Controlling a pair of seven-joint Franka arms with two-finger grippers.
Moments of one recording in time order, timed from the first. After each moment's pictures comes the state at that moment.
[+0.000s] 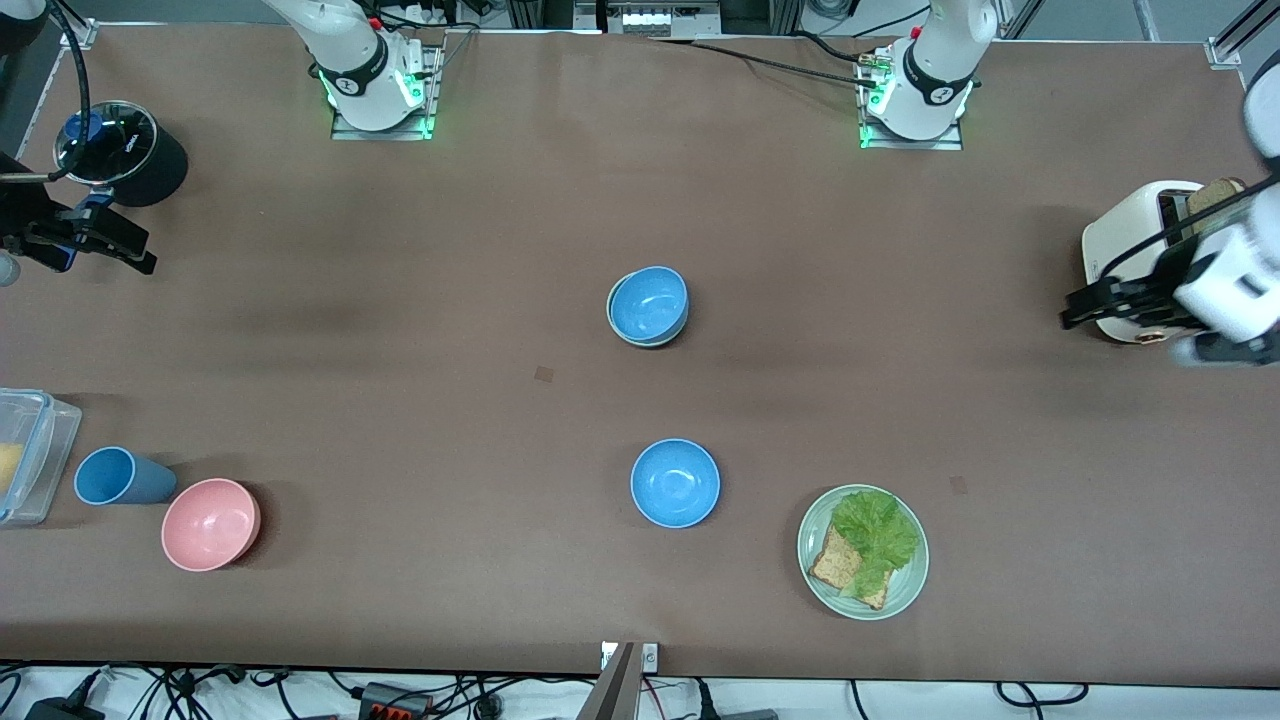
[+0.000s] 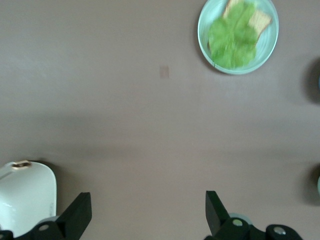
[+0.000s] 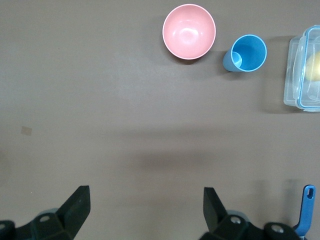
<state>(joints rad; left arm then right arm) 0.17 0.10 -0.11 -1.64 -0.04 1.73 -0.01 0.01 0.01 -0.06 -1.63 -0.02 1.67 -0.02</state>
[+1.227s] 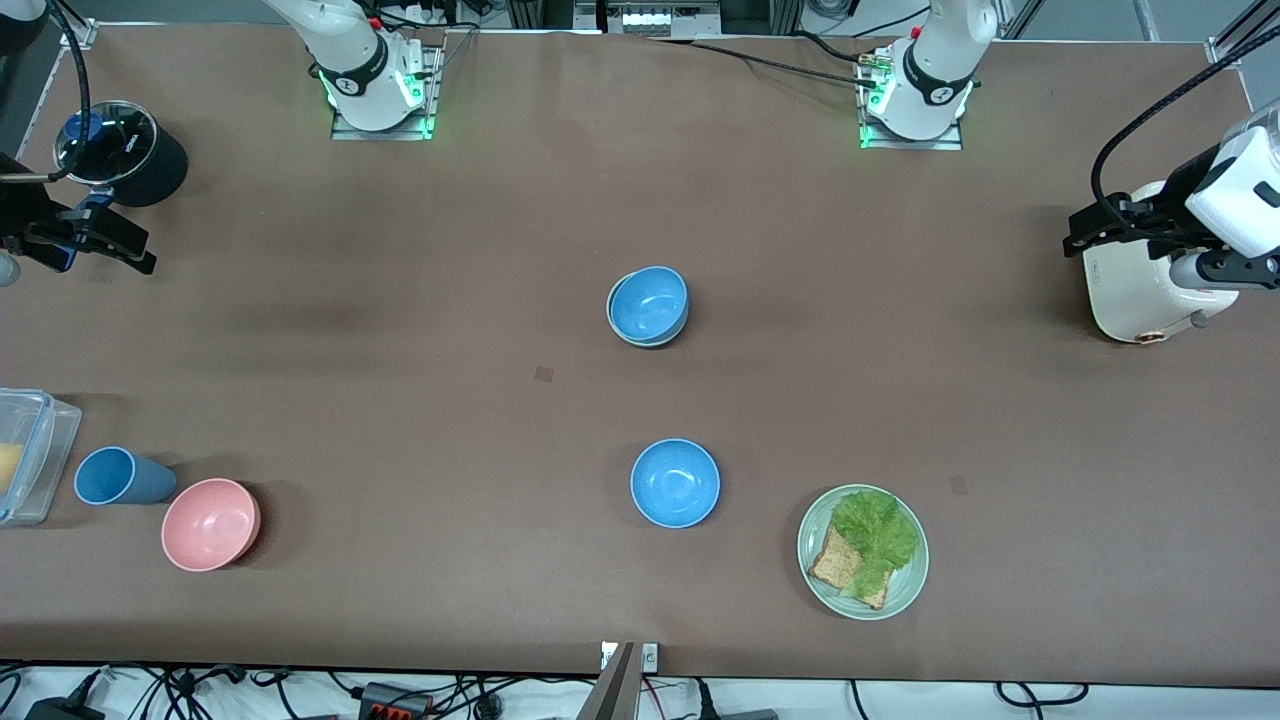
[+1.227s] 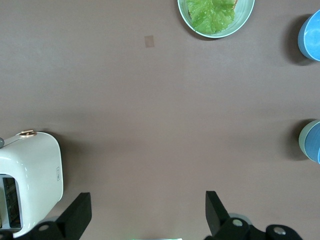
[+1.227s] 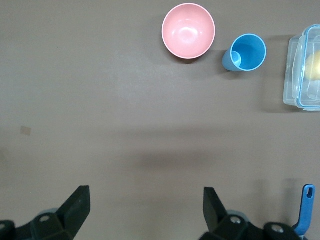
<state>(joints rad) 0.14 0.03 -0.15 -1.60 -0.04 1.52 -0.01 0.01 0.01 -0.06 -1.63 -0.02 1.67 -0.02</state>
